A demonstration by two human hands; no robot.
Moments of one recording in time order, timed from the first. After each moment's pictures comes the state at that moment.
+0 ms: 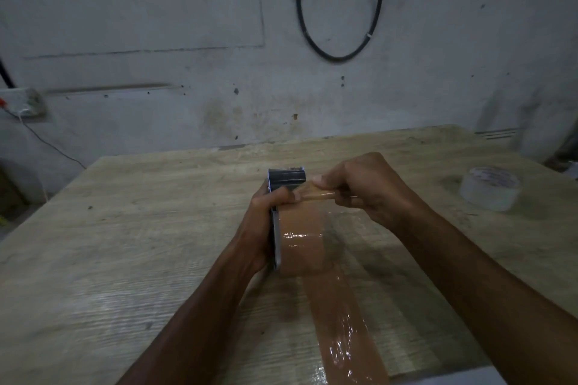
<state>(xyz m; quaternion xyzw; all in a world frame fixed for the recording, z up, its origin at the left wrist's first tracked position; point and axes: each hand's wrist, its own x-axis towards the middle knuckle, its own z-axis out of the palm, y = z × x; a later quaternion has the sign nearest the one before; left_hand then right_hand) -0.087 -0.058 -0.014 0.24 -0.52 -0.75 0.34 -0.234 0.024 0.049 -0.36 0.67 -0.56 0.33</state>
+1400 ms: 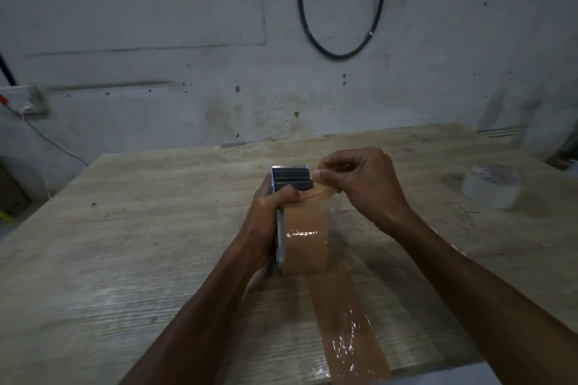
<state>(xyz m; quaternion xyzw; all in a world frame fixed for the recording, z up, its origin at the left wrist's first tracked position) -0.087 -0.054 -0.013 0.24 -0.57 -0.69 0.37 -0.237 0.022 0.026 -0.54 0.64 -0.55 0.07</state>
